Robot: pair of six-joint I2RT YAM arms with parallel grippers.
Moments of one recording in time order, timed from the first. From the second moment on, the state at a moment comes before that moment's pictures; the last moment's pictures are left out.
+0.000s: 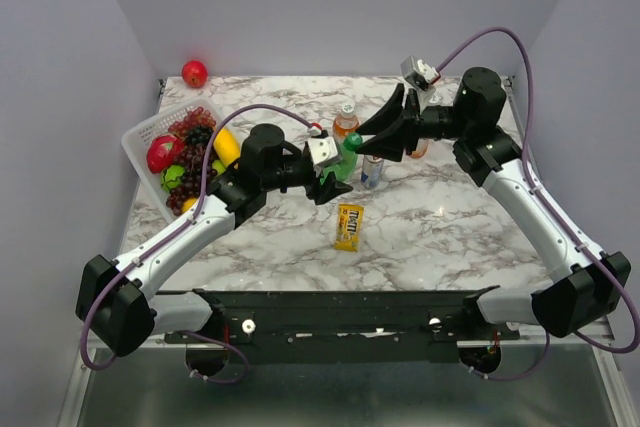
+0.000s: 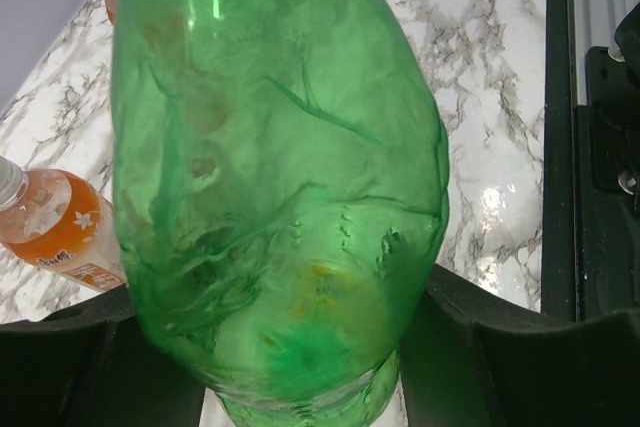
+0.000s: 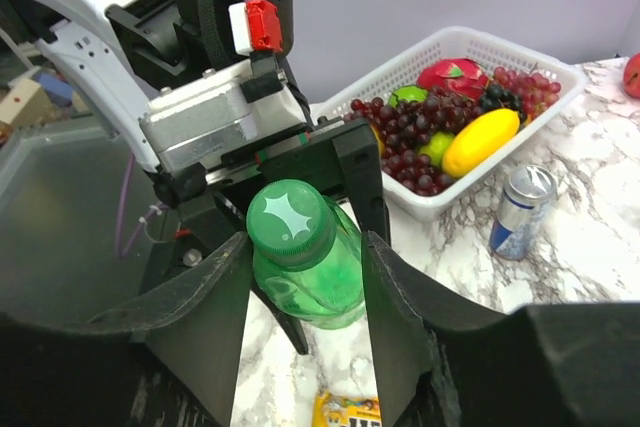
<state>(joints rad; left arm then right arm) -0.65 1.23 0.98 0.00 0.65 0.26 0.39 1.32 1.31 0.01 -1.15 0.11</state>
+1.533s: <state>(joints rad) -0.68 1.23 0.97 0.03 0.31 0.22 0.32 1.32 1.30 0.00 -0.96 0.14</state>
